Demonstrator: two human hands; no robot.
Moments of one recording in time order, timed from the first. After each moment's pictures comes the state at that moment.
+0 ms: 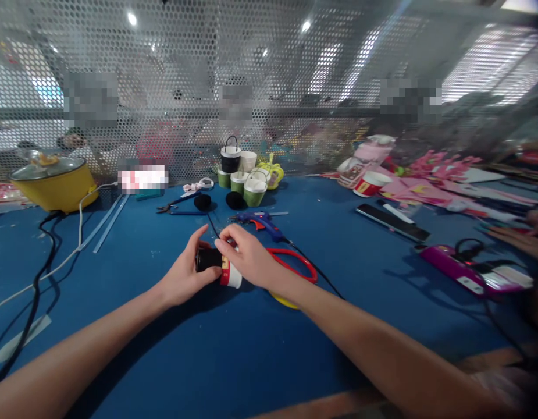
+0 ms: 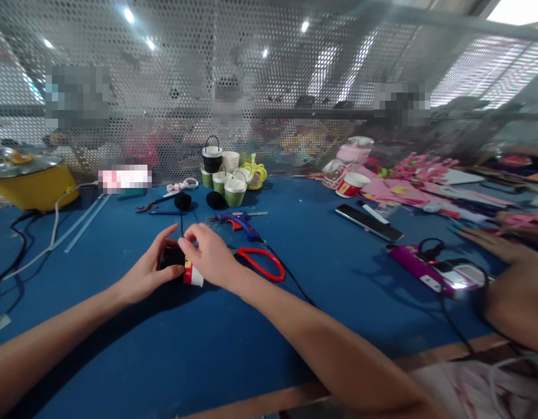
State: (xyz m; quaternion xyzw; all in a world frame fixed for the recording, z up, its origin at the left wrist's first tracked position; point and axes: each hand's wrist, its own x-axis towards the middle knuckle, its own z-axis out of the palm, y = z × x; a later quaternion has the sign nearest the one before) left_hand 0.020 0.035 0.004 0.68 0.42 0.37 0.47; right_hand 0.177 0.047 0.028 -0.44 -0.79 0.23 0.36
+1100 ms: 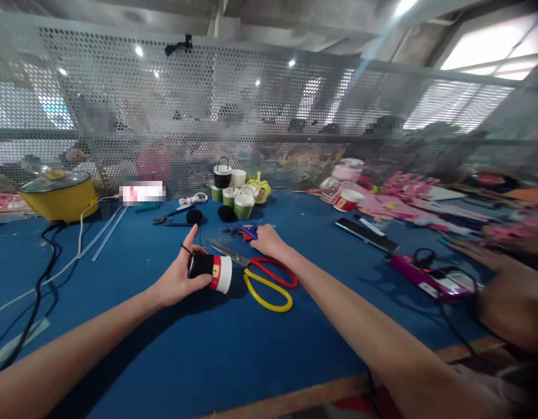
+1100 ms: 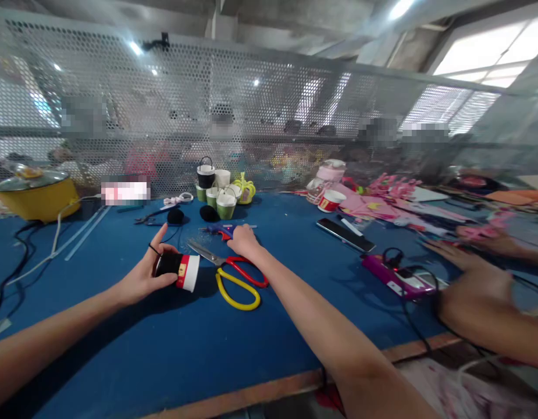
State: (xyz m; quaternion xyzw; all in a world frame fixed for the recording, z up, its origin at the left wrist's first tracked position) left_hand 0.015 0.038 -0.003 0.72 0.33 0.41 0.46; right_hand 0.254 0.114 0.022 -0.71 -0.66 0.14 0.19
